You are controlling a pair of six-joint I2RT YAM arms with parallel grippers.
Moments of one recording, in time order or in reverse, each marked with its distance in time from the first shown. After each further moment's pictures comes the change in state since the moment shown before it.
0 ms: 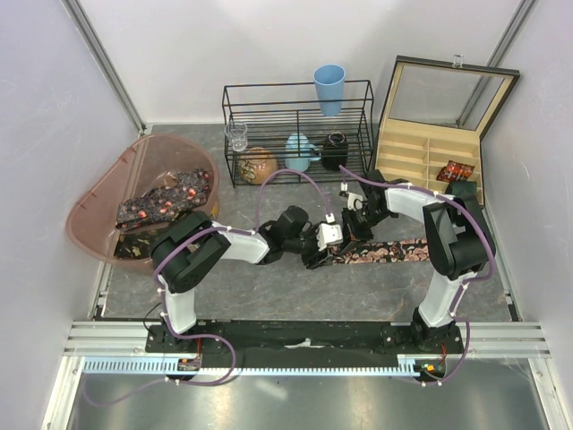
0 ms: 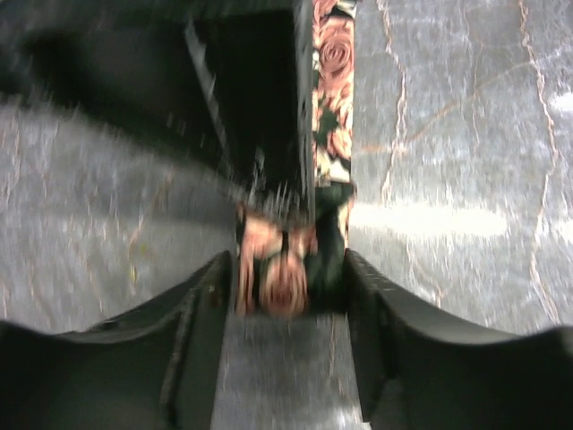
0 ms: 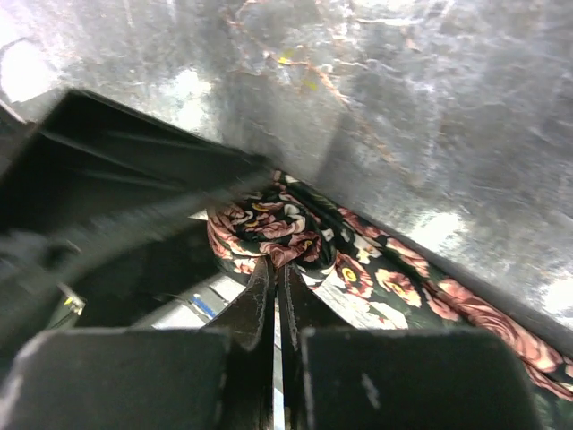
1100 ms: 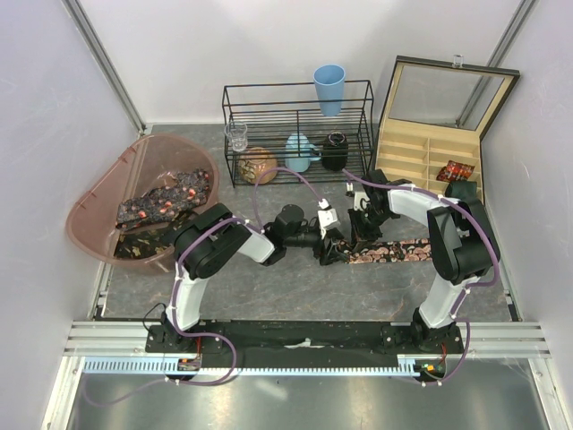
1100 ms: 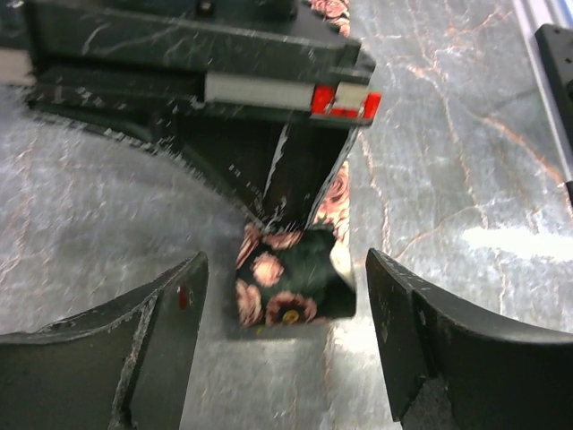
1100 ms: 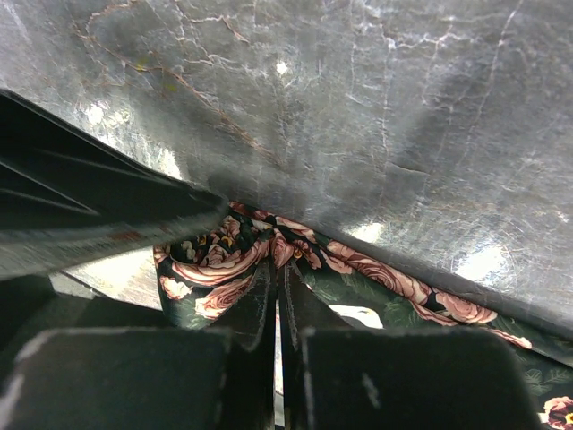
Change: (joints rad) left arm 0.045 0.170 -0.012 0.524 0.164 -0.362; right arm -0.004 -0.042 -0.016 -0.011 0.253 -0.008
